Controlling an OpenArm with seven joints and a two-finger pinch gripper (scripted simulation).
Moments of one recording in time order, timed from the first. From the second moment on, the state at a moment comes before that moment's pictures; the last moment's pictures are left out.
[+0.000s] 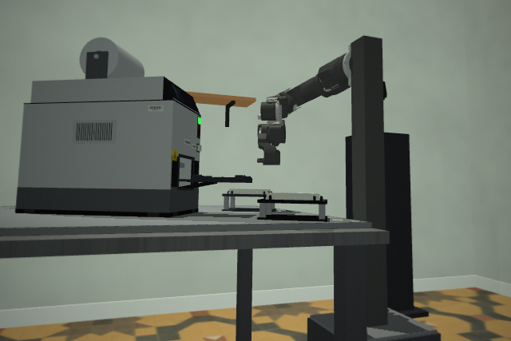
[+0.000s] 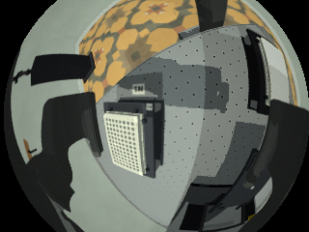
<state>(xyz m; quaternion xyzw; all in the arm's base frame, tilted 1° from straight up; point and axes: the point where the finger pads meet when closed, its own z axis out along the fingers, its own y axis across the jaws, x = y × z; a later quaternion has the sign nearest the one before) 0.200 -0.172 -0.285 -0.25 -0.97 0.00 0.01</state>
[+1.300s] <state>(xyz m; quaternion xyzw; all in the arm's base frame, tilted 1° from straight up) 0.205 -0.262 -0.288 -0.25 -0.97 0.00 0.01</state>
